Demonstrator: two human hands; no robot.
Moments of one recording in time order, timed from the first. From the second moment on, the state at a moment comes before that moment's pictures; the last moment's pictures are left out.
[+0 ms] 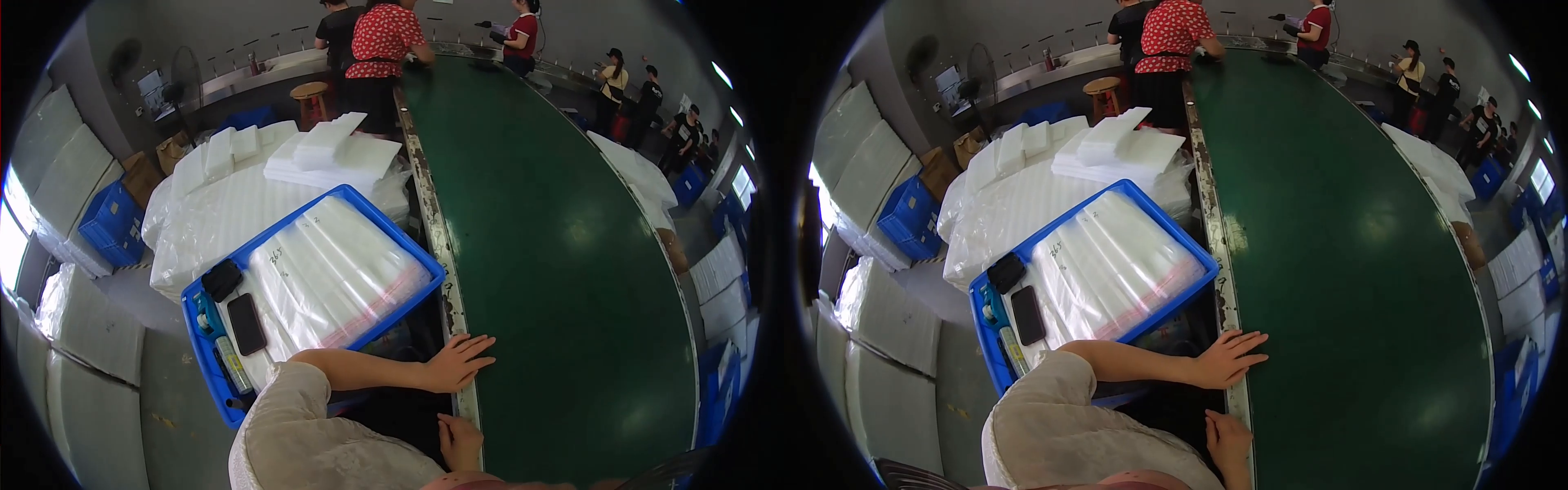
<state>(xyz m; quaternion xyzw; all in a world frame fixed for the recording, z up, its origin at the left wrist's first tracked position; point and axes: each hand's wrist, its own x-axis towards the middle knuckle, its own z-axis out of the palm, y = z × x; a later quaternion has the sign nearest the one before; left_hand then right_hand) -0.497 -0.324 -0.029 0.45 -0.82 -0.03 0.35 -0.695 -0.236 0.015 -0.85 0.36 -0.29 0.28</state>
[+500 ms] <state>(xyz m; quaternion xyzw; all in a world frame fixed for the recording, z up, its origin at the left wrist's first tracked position) -0.499 -0.324 -0.015 0.47 -0.81 -0.06 0.34 -0.700 -0.235 0.014 -0.83 0.39 -0.30 0.24</state>
